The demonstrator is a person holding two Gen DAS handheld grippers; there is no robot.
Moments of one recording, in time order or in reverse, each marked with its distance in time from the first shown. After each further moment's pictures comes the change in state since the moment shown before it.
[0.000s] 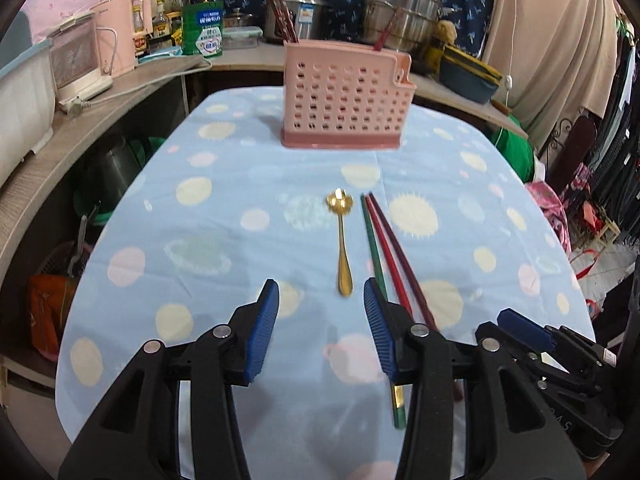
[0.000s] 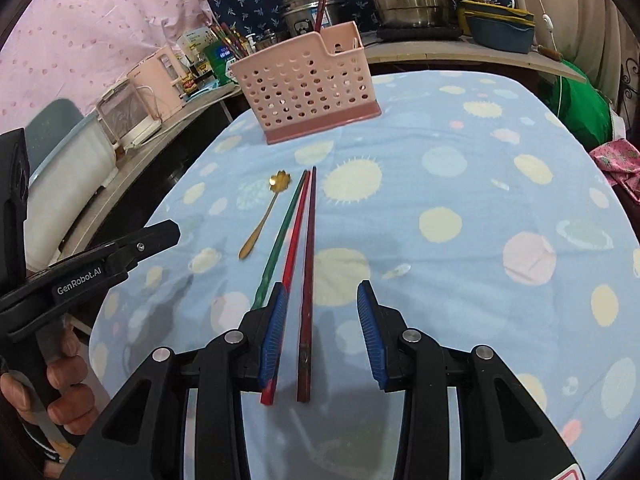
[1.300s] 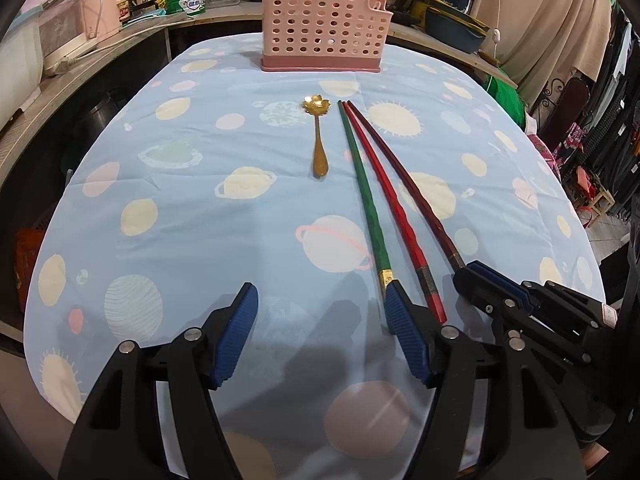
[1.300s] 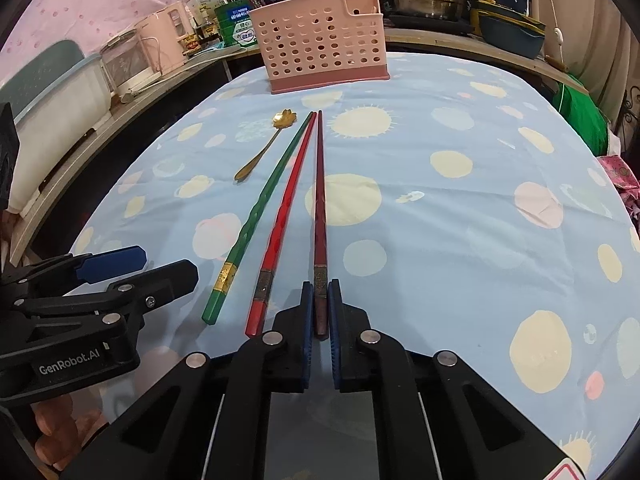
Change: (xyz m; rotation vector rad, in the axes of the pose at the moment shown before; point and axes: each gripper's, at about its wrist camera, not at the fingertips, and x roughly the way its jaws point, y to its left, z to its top) left arm 0.007 -0.015 -0.064 0.034 0.125 -0.031; right arm 0.013 0.016 -0.046 -0.108 0.041 -0.091
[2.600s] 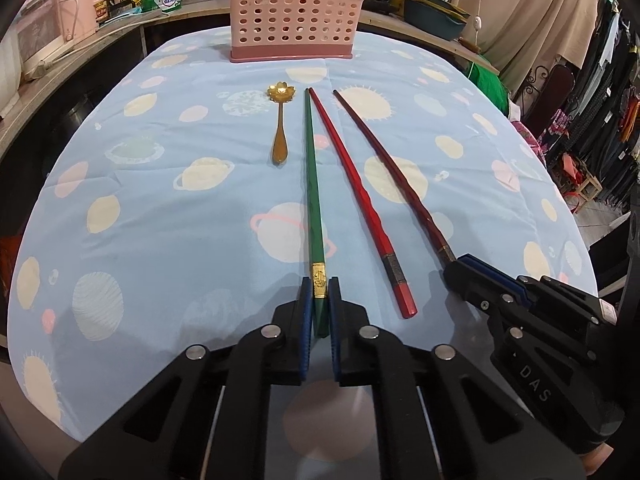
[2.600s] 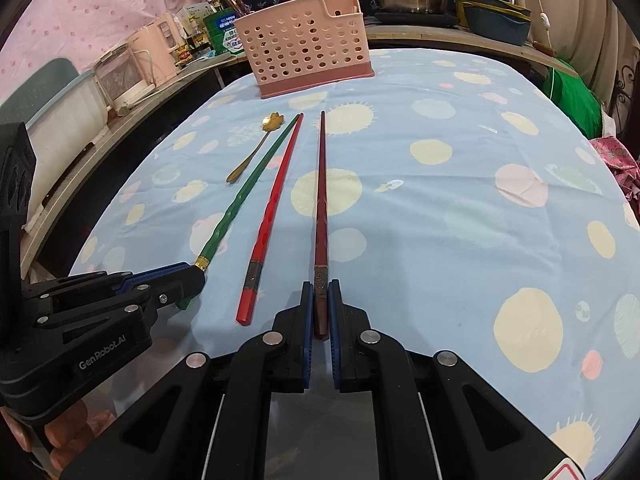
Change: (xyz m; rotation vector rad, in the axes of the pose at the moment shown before) left arm 0.007 -0.019 -0.004 0.034 0.024 -0.053; right arm -0.009 -0.013 -0.005 0.050 -0.005 0.013
